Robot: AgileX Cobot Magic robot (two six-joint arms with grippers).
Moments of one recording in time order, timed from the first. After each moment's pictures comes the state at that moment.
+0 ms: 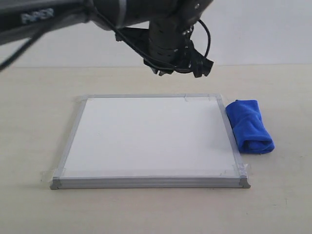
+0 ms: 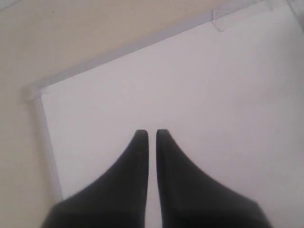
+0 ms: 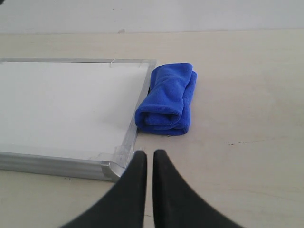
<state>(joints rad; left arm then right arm) -0.86 2.11 -1.98 0.55 1.22 -0.64 0.09 0.06 0.00 0.03 0.33 0.07</state>
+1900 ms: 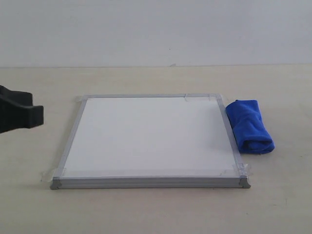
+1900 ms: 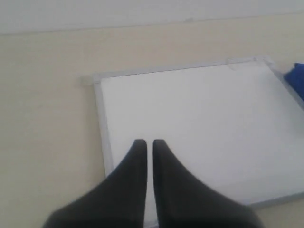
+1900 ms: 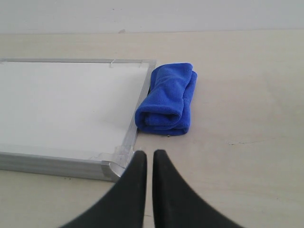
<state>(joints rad) -0.79 0.91 -0.58 0.98 0.60 -1.31 0.09 0.06 0.00 0.03 0.33 0.07</state>
